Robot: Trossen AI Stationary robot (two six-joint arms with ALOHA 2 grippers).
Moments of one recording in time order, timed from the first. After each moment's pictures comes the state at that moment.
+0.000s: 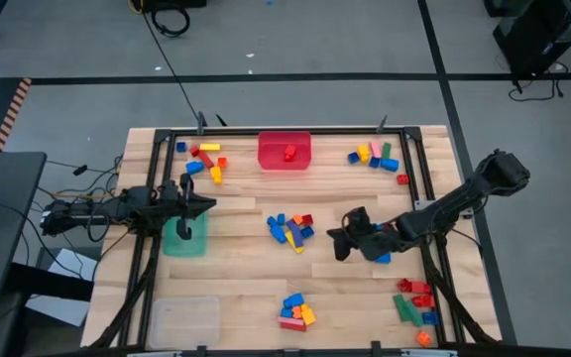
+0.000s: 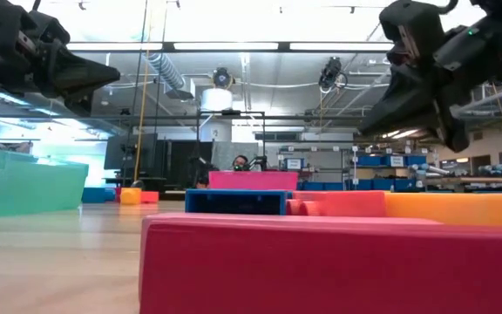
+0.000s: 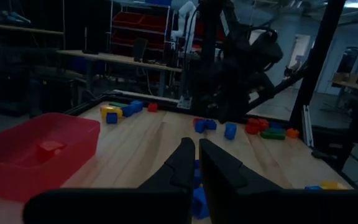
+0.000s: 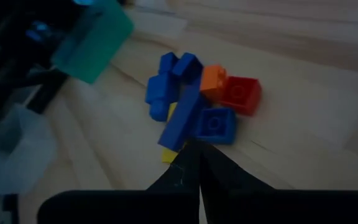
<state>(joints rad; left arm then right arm) 0.01 0.00 0.01 0.06 -0.10 -0.15 0.44 1.34 0.53 0.10 0.63 1.21</state>
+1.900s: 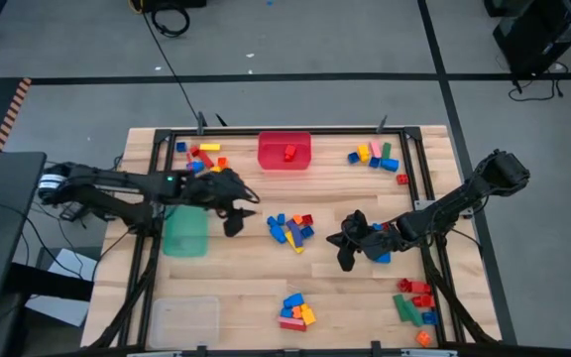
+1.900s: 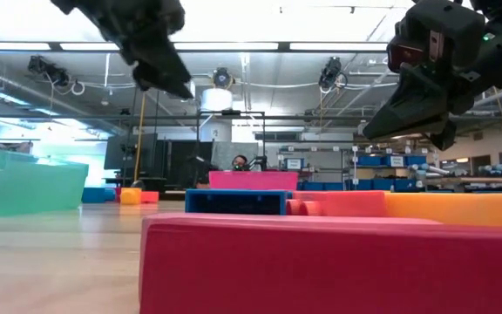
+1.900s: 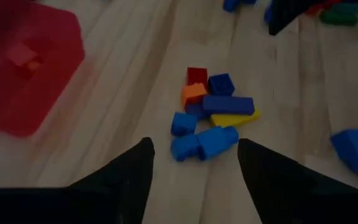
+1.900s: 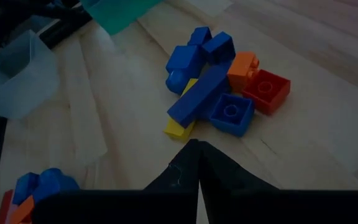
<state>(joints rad) 0.01 1.17 0.85 -0.37 -0.10 -0.26 0.44 1.34 0.50 0.16 0.52 0.88</state>
